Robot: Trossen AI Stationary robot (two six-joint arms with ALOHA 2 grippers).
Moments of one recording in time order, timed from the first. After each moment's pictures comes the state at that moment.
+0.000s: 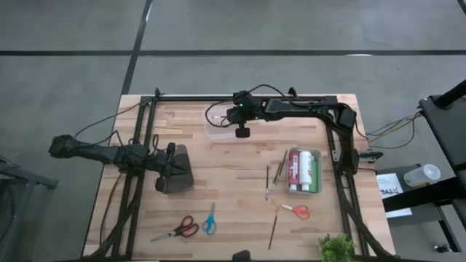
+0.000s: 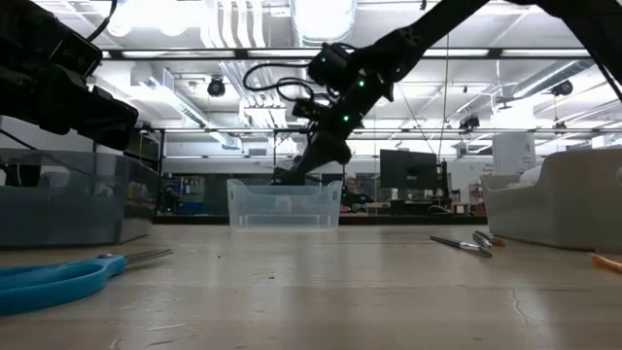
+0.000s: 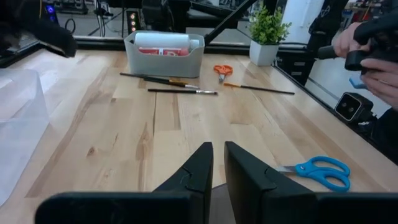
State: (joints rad) left arm -0.15 0.25 0.00 0.02 0.04 -0.08; right arm -0.39 2.00 1.45 -0.22 0.02 -0.59
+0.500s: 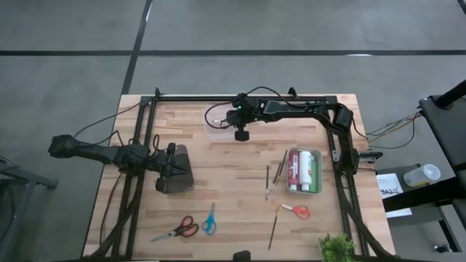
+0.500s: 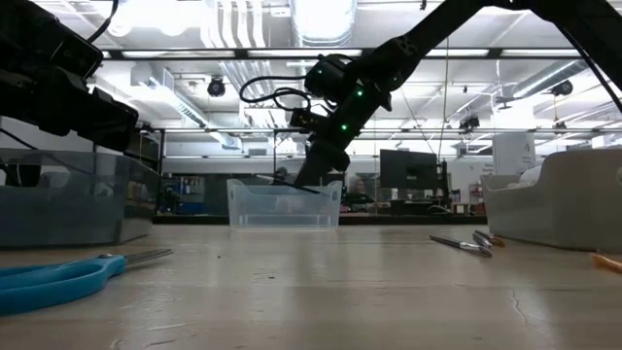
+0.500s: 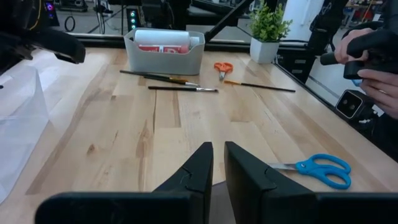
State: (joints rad) left arm -0.15 0.26 0.00 0.02 0.04 -0.08; right arm -0.39 2.04 1.45 -0.23 -0.04 -0.49
